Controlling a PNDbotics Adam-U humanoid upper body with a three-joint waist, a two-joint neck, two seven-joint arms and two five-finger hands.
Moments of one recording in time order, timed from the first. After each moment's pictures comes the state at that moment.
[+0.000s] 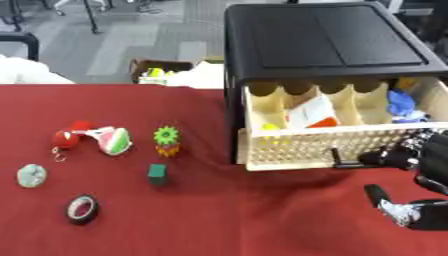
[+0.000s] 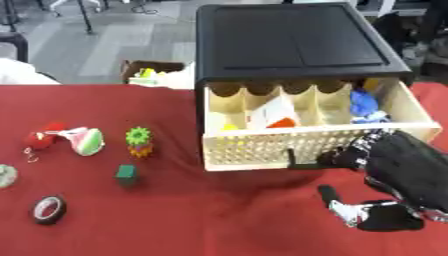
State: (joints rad) left arm -0.28 0.20 0.10 -1.98 -0.21 -0.16 0.32; right arm -0.04 -1.17 0.10 -2.00 0.86 -0.19 -0.17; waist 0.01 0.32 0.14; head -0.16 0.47
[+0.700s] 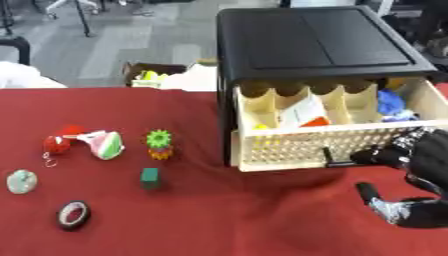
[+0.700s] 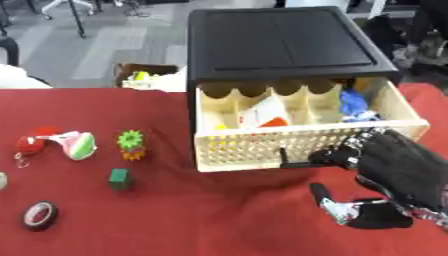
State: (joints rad) left arm -0.28 0.20 0.10 -1.98 -0.21 -0.16 0.32; right arm -0.05 -1.17 0.09 -2.00 0.85 -0.16 -0.23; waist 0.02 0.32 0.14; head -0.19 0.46
